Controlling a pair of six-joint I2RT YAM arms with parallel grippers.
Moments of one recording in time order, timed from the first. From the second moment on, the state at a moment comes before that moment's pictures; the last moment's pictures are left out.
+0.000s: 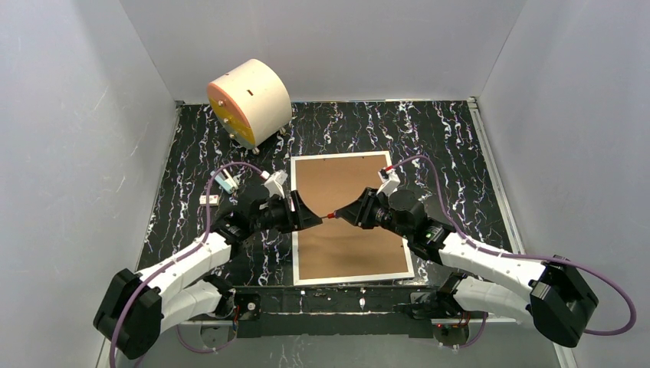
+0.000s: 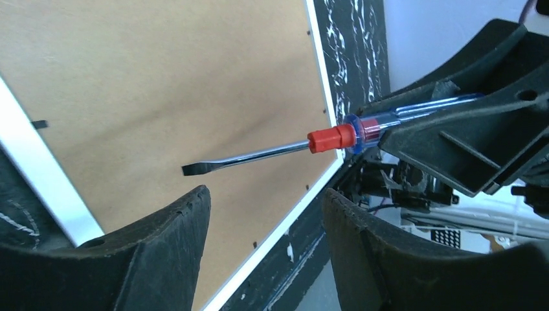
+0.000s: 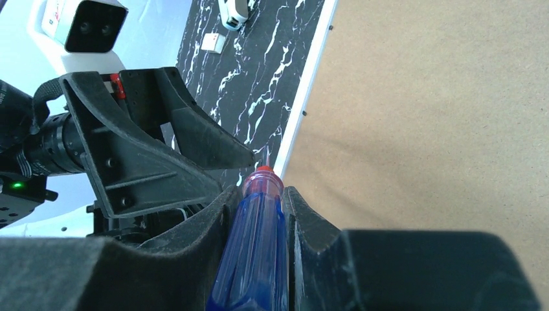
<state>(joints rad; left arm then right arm) -0.60 1.01 0.48 0.02 0.37 -0.81 0.87 1.03 0.49 0.23 -0.05 0.88</state>
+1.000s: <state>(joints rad) -0.64 1.12 0.46 0.14 0.53 -0.77 0.86 1.09 0.51 0.22 -0.10 0.95</state>
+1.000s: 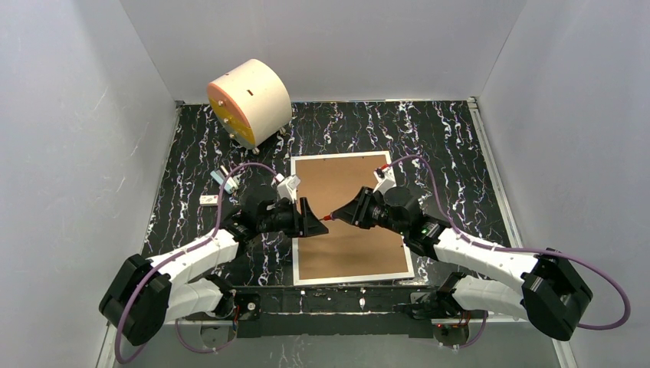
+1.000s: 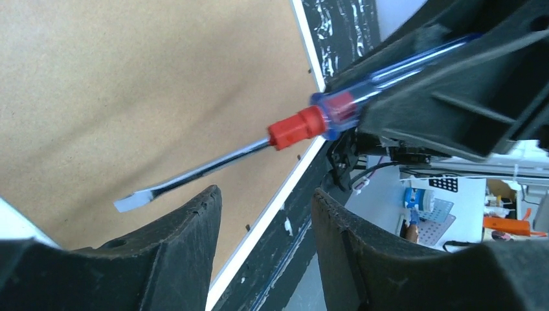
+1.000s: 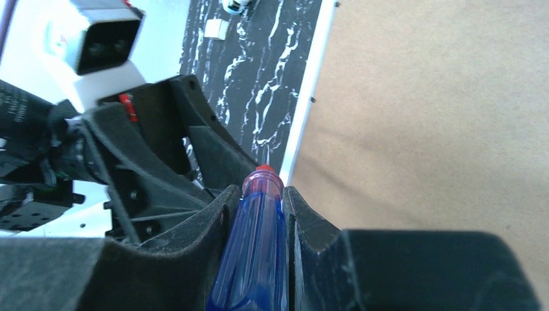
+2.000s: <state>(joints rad) -0.65 1.11 0.46 0.04 0.34 -0.71 0.86 1.10 0.56 0.17 -0.26 0.90</state>
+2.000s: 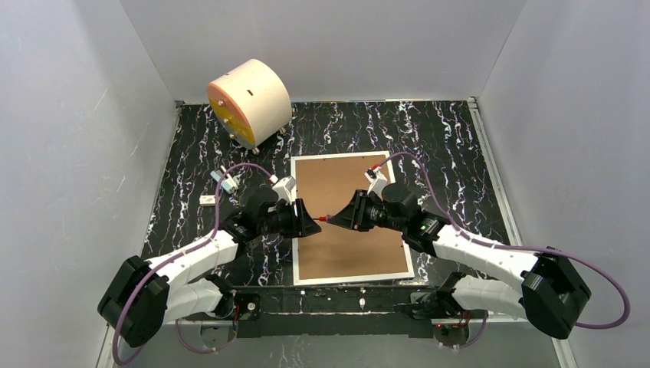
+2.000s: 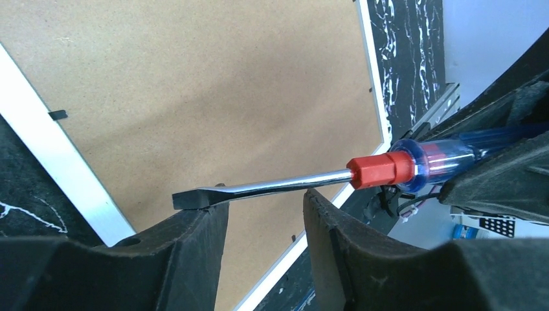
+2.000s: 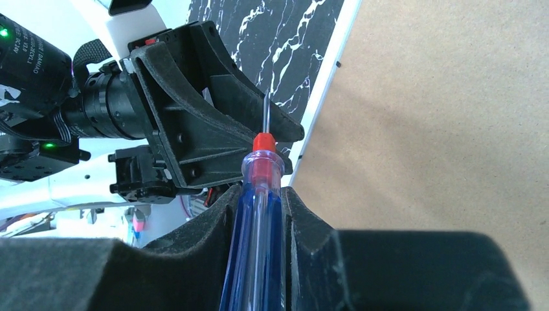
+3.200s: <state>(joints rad) -0.65 1.14 0.48 -0.32 -0.06 -0.71 0.74 1.34 0.71 0.08 -0.40 0.63</state>
